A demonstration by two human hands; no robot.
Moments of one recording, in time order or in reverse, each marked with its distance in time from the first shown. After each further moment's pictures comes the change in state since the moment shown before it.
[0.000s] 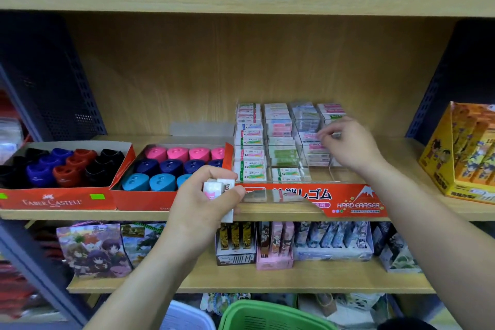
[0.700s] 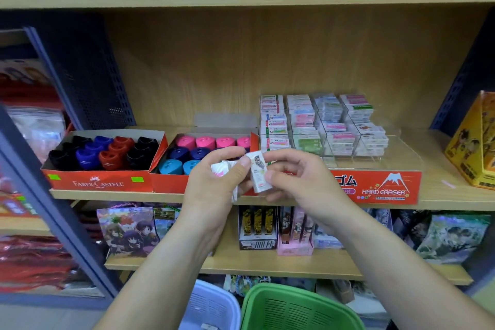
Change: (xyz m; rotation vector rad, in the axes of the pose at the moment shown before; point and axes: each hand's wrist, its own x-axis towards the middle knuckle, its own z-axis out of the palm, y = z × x) left_hand -0.006 0.007 -0.019 -0.355 0.111 -0.057; right_hand -0.125 -0.133 0.024 1.045 -0.439 0.115
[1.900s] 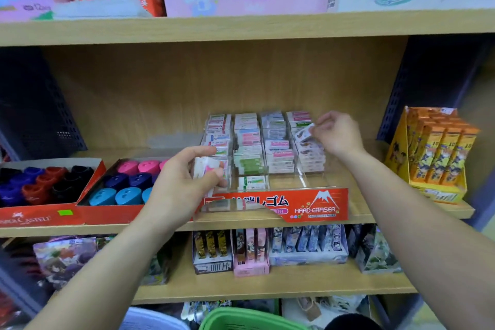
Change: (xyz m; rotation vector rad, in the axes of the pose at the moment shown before) left_hand 0.023 0.013 0.071 0.618 -0.128 0.181; right_hand 0.102 0.001 -0.230 -0.686 0.586 -0.047
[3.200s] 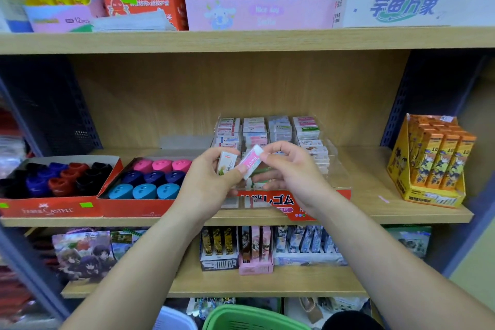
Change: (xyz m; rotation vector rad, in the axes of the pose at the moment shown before) left_hand -0.007 0.015 0.016 -0.161 0.014 -0.047; right_hand -0.129 -0.081 0.026 0.767 -0.536 0.088
